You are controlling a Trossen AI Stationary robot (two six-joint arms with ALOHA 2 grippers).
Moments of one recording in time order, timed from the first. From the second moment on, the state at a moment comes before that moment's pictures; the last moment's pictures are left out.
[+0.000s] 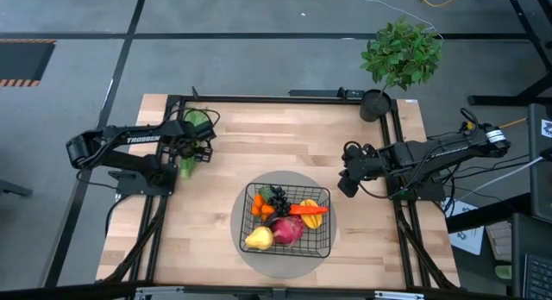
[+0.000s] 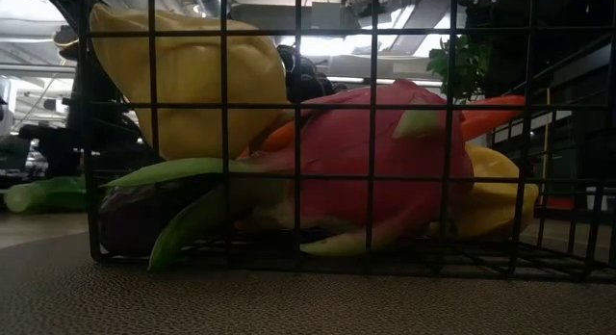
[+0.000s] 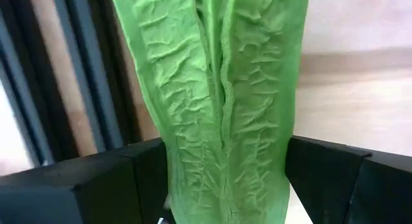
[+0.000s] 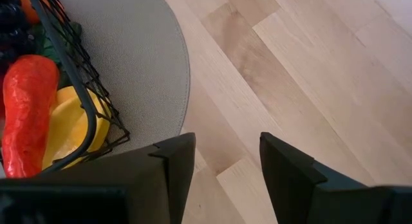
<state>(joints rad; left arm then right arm) 0.56 1.19 0.52 -0.85 -0.22 -0.88 0.21 1.07 0.84 -0.89 0.31 0.78</state>
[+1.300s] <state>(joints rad) 0.40 1.09 1.00 -0.84 -0.13 -0.79 0.21 1.07 0.84 -0.95 0.40 0.78</state>
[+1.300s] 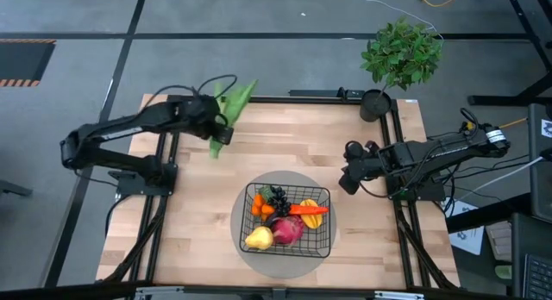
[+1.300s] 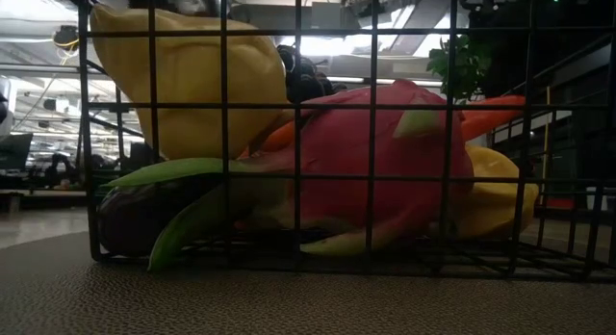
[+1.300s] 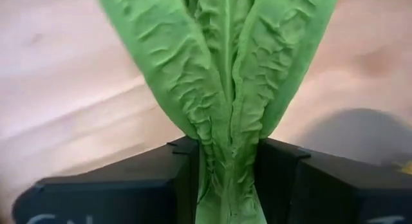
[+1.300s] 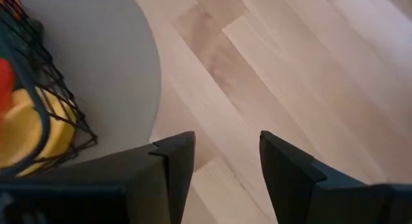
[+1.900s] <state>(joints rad) -0.29 1.25 1.12 -0.20 -0.20 -0.60 0.21 1.07 0.84 -0.96 0.39 0.78</state>
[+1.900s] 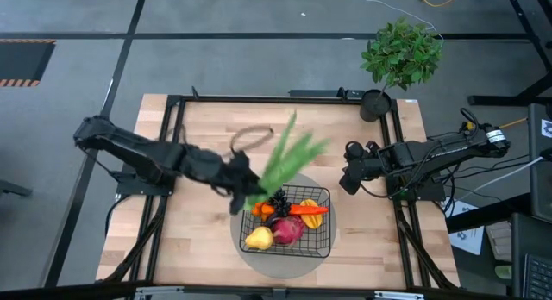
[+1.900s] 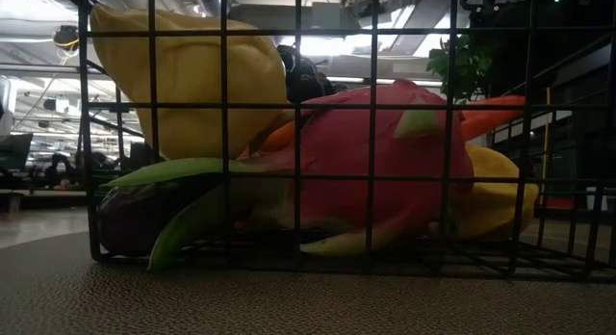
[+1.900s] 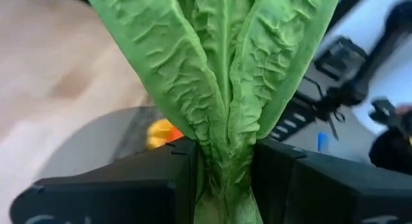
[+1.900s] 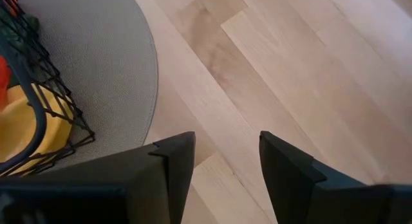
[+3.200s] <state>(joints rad) -0.39 1.57 1.12 -0.20 -0.17 -0.44 0.21 1.07 0.84 -1.18 0.36 0.94</state>
